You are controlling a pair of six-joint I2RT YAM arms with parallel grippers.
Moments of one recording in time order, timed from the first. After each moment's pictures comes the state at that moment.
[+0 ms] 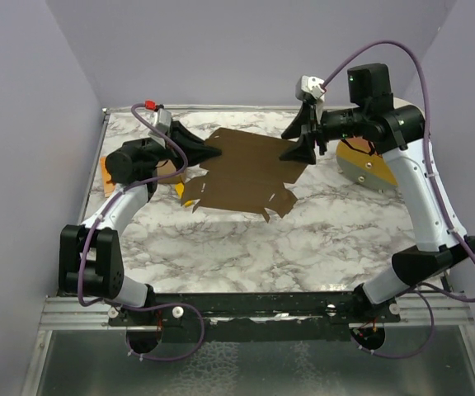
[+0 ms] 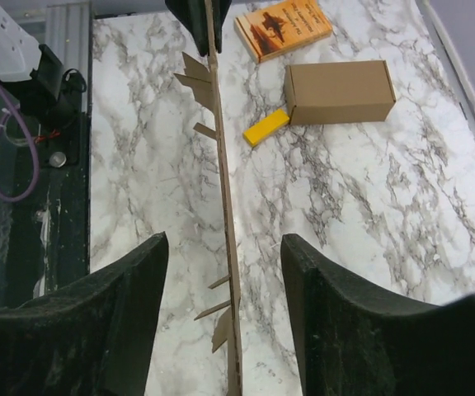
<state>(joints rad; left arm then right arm) -0.13 1.45 0.98 1.43 1.29 -0.94 0.38 1.57 2.00 -1.07 -0.95 -0.57</state>
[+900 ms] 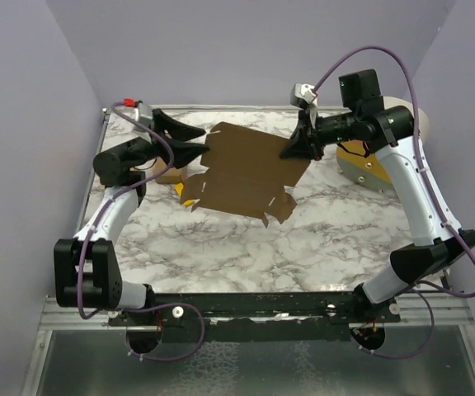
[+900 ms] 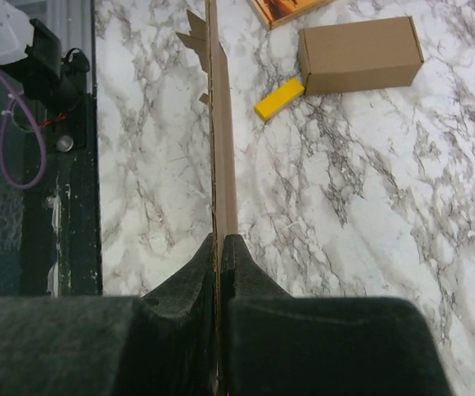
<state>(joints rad) -0.08 1.42 0.97 1.34 1.22 -0.90 0.37 1.58 1.94 -1.10 -0.94 -0.59</state>
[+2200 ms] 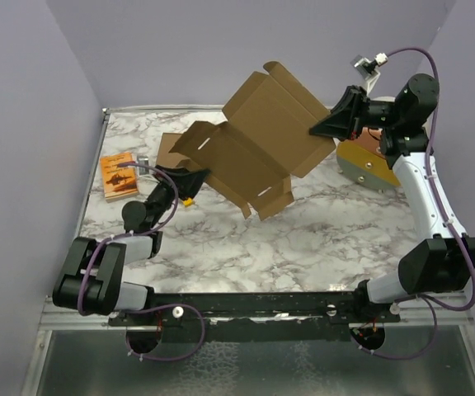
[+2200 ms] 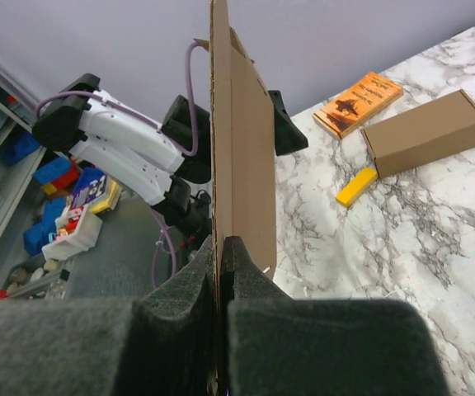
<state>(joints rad) -0.18 1.33 0.29 1.49 0.47 -0.99 0.02 1.46 1.46 0.18 -1.46 0.65</state>
